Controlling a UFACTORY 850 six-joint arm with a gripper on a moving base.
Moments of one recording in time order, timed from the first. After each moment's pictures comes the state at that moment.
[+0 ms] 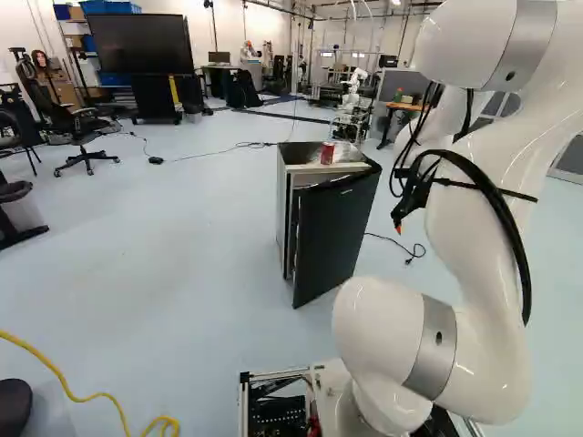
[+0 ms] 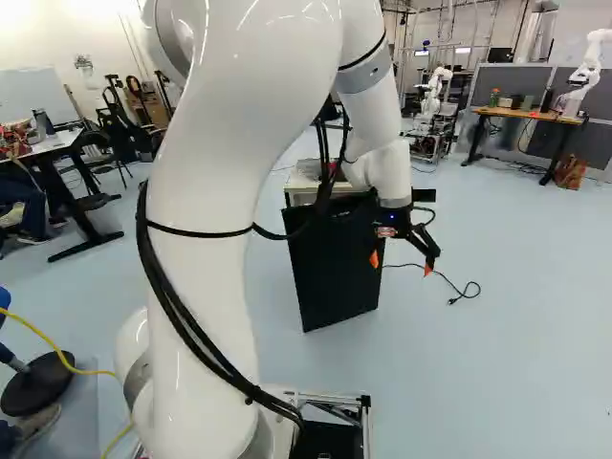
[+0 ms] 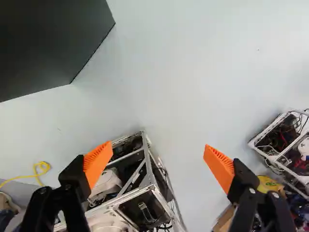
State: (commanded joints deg) arm -34.9 -24.4 -60.9 -20.9 -35.8 3.6
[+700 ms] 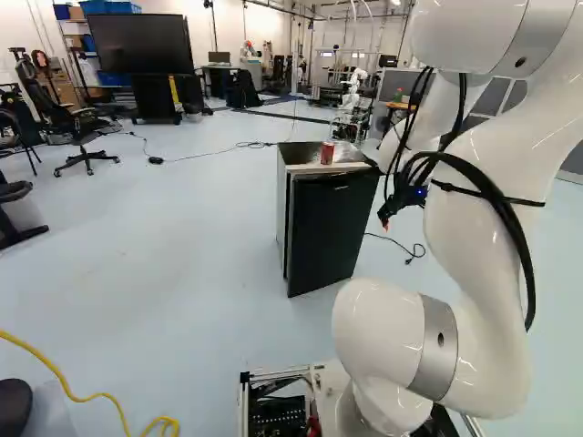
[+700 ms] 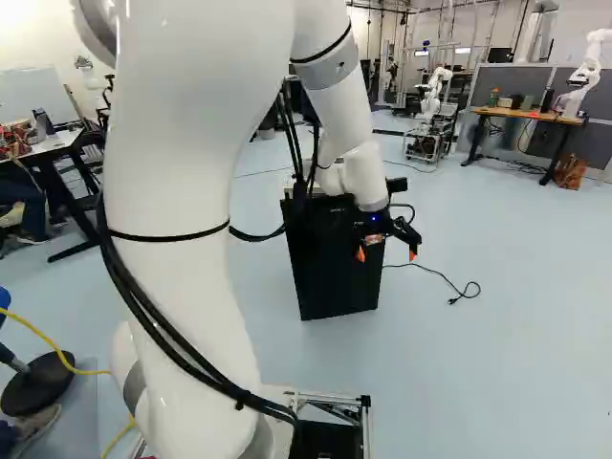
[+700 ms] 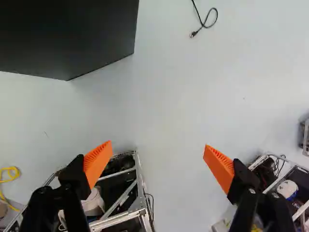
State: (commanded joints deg) arm -30.7 -17.3 -51.0 -28.2 -21.2 3.6
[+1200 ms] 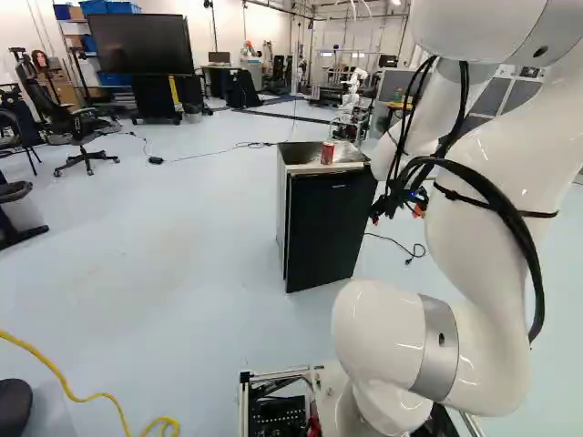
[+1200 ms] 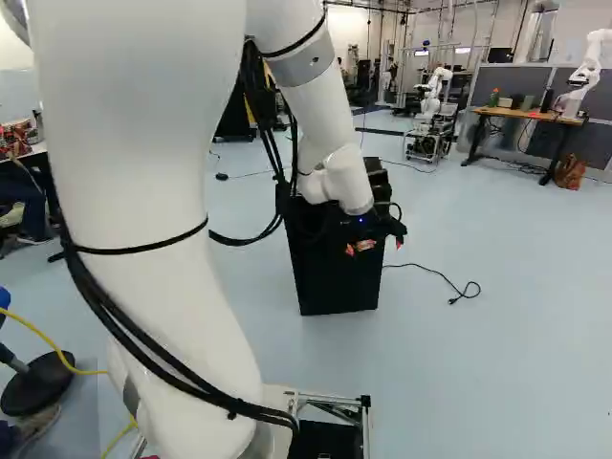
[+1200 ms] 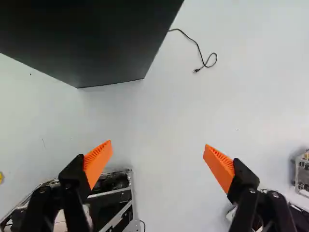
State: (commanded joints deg) arm -28.0 -11.3 -43.5 -33.4 -9.0 3.6
